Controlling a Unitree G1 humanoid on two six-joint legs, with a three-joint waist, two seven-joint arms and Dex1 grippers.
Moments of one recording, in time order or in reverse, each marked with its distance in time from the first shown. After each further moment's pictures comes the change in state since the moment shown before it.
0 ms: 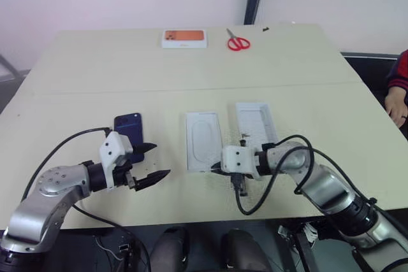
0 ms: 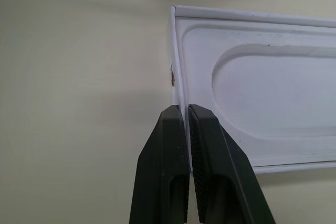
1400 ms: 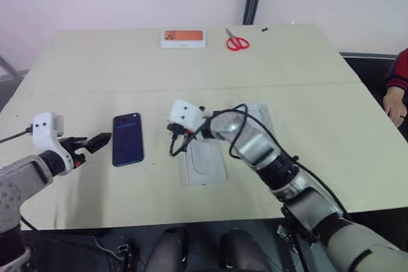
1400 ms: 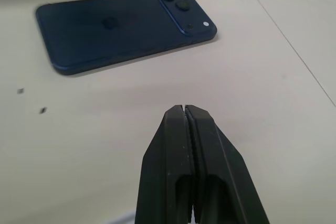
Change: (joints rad) left arm -0.229 -0.083 0.483 0.197 -0.327 0.835 0.702; right arm -0.435 0.535 0.099 0.565 -0.065 0.072 -0.323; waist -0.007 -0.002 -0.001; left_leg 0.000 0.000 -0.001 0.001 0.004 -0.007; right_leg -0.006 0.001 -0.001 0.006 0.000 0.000
